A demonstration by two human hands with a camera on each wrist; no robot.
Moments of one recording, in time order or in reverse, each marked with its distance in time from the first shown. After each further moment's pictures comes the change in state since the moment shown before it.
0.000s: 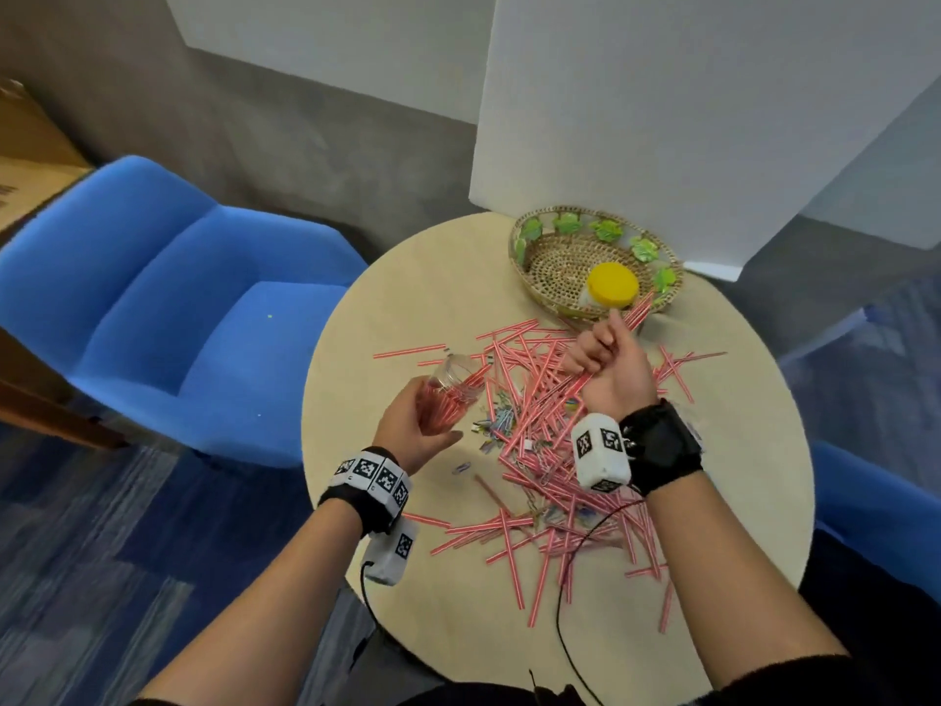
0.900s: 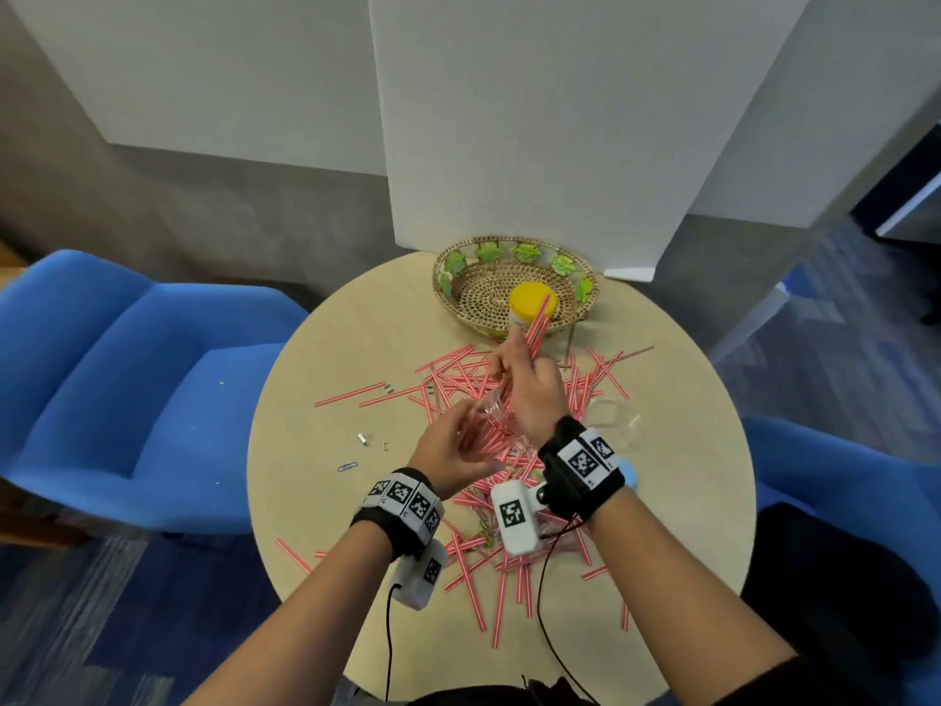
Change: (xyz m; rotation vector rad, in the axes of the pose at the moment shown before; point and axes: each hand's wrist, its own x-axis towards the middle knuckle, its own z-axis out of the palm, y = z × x) left_hand 0.003 0.086 0.095 0.035 -0.248 0.194; right_hand -0.057 -0.023 0.013 -0.768 0.075 -0.418
